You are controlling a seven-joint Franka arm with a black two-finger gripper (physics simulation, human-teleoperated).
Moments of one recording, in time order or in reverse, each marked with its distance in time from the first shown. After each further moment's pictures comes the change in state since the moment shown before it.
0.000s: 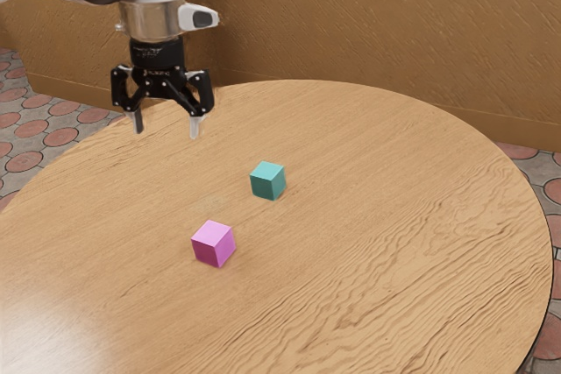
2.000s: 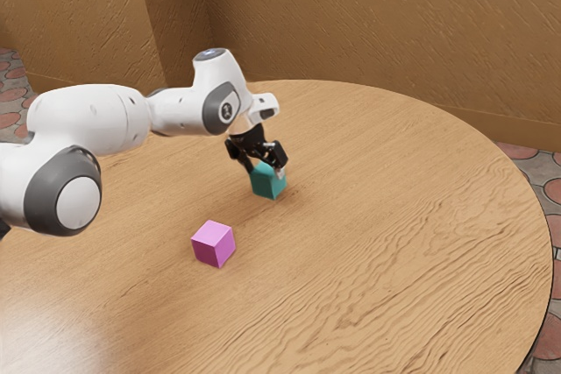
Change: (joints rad) arm 0.109 0.879 0.057 0.390 -0.136 0.840 0.601
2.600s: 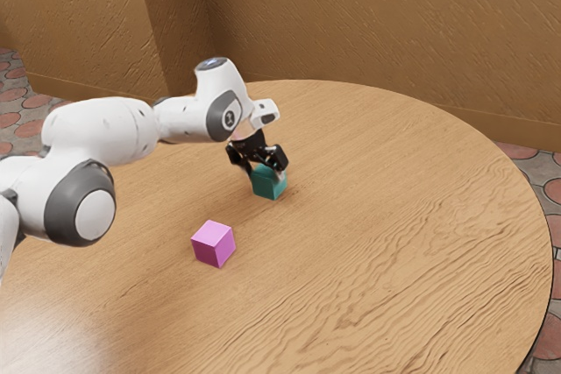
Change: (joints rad) arm 0.000 0.104 0.025 0.111 -0.023 0.002 -0.045
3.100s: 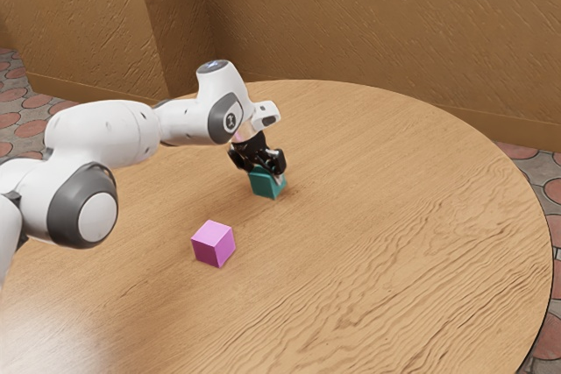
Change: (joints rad) arm -0.001 0.027 0.002 0.030 -0.005 0.003 0.000
